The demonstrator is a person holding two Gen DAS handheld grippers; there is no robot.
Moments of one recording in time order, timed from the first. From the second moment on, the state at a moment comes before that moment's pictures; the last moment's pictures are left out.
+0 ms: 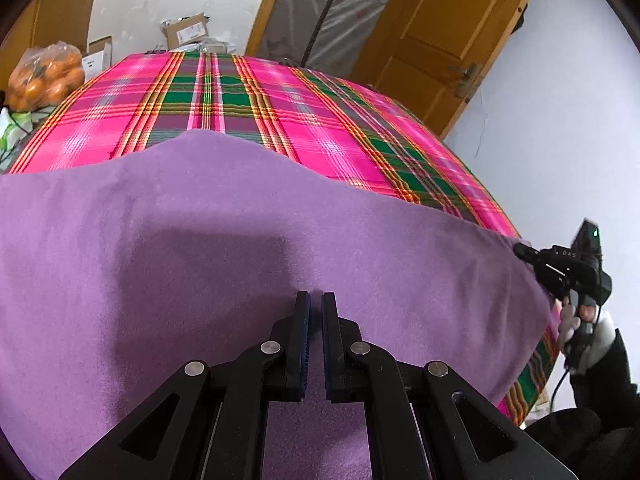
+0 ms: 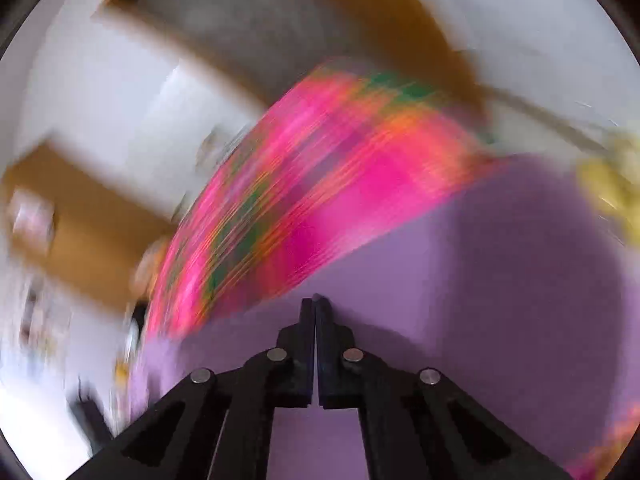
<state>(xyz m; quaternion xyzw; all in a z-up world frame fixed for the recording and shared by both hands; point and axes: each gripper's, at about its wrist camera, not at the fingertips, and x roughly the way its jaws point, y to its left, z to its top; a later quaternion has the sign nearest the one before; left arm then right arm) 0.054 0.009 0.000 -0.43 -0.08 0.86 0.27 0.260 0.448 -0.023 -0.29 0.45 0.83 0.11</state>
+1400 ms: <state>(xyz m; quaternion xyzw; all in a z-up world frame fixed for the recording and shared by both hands) -0.008 -0.137 0.017 -0.40 -0.09 0.91 0.01 0.124 0.253 0.002 -0.42 0.22 0.87 -0.12</state>
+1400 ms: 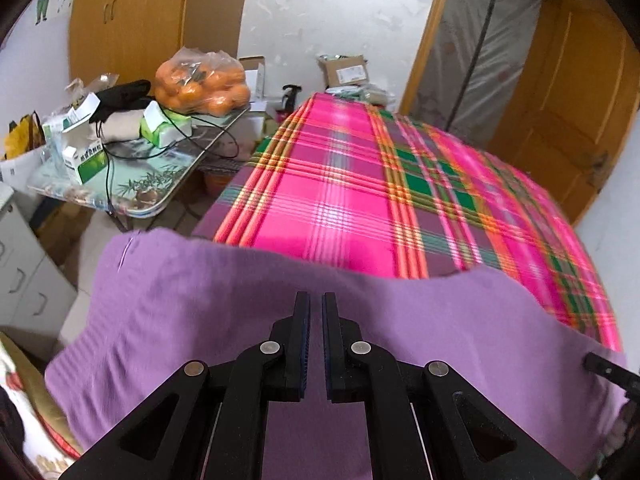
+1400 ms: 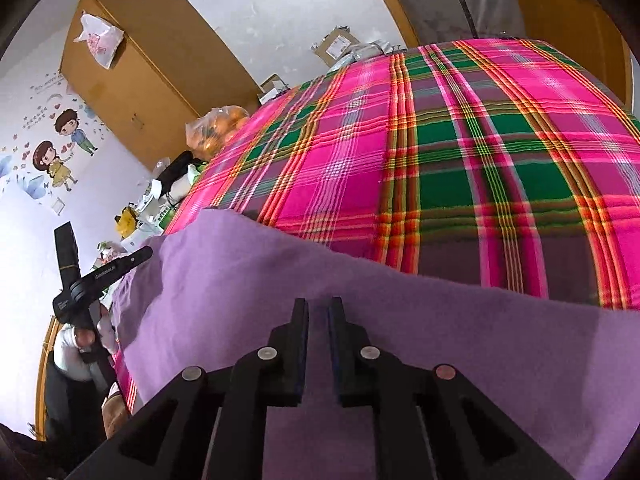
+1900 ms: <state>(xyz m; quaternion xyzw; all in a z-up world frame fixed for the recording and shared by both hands) -0.020 -0.142 0.011 -0.40 -0.08 0.91 -0.02 0.107 0.270 -0.007 -0.42 0.28 0.86 -0.12</state>
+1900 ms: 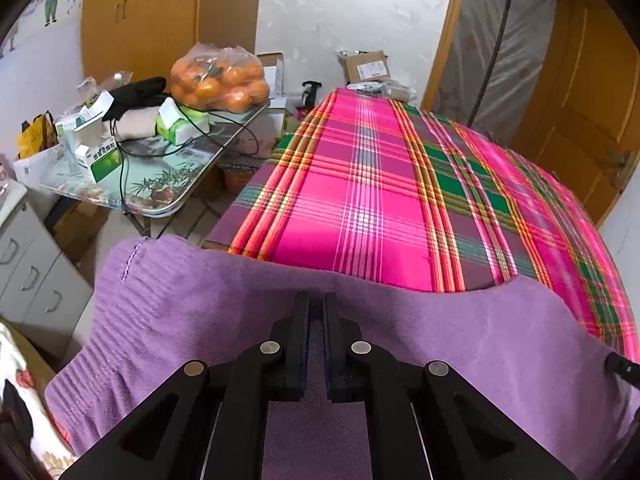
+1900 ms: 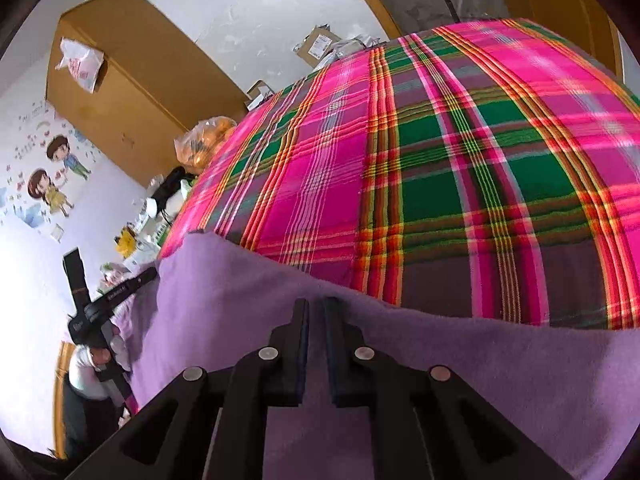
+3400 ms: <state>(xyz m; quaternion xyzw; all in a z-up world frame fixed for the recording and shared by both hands) 0.070 -0.046 0.004 -0.39 -0.01 0.92 0.02 0.217 0.276 -0.017 -0.39 0.29 0.86 -0.15</state>
